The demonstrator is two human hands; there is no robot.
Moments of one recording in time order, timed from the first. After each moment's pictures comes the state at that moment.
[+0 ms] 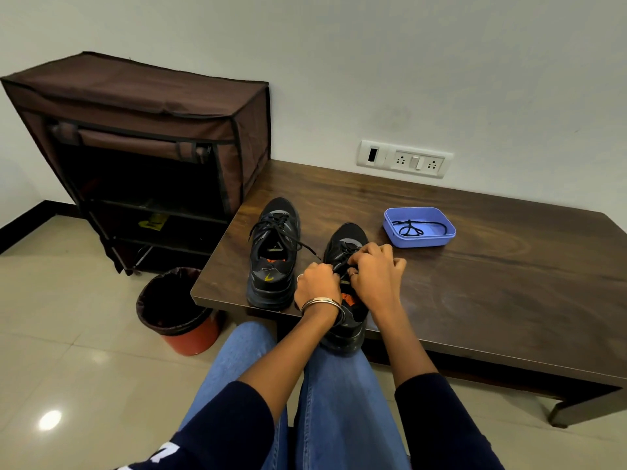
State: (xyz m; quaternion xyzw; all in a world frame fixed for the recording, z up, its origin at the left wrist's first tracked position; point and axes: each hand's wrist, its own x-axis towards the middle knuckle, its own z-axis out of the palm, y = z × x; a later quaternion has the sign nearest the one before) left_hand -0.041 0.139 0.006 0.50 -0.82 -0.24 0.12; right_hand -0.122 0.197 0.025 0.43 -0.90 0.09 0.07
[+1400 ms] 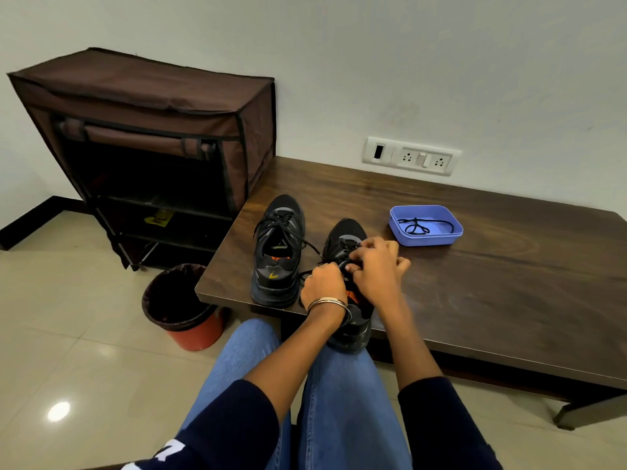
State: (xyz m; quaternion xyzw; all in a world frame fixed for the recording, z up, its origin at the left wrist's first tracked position) left_hand -0.042 0.141 0.006 0.50 -0.83 -0.22 0.09; right_hand -0.121 0.191 0.024 0.40 -0.89 0.20 0.03
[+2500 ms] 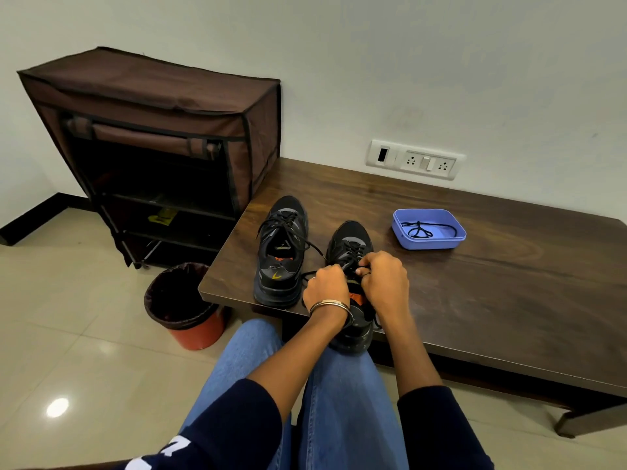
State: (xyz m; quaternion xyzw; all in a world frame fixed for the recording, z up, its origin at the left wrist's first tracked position) left_hand -0.043 0.140 0.002 0.49 -0.84 -0.21 0.10; right_hand -0.122 0.197 0.022 0.38 -0.90 0.22 0.00
